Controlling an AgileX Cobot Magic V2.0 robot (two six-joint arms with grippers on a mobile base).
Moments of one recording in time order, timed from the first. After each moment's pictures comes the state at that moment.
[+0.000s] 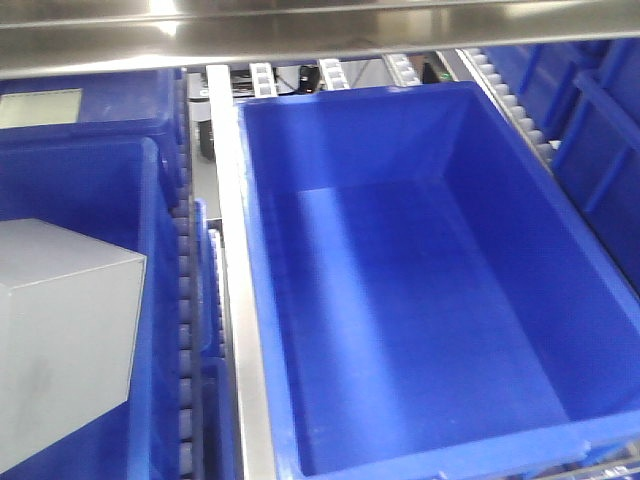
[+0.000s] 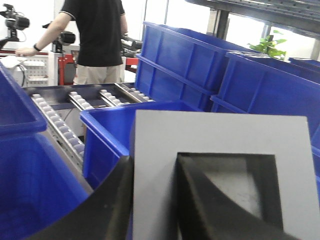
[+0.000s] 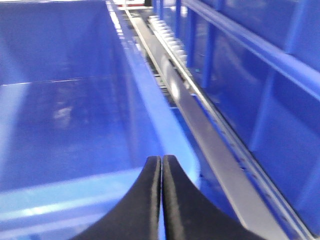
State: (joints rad) left arm -0.43 0.30 -0.50 -0.33 0.26 0.09; right arm -0.08 -0.02 0.03 0.01 0.22 0.01
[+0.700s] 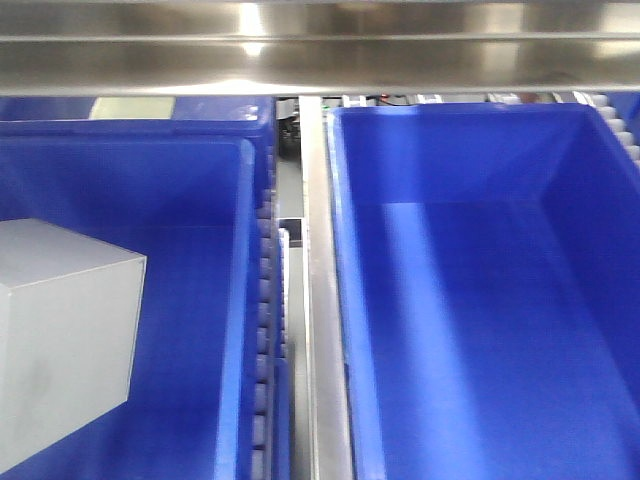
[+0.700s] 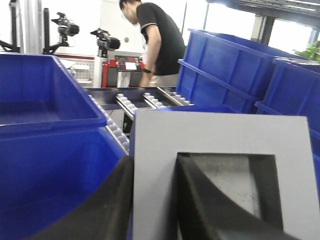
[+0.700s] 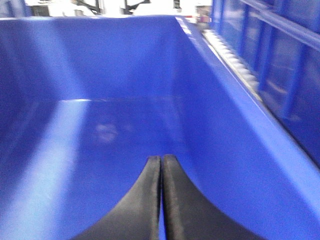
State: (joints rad) left arm -0.43 0.30 -0.50 -0.33 0.26 0.09; right arm -0.08 -0.02 0.02 0.01 0.19 0.01
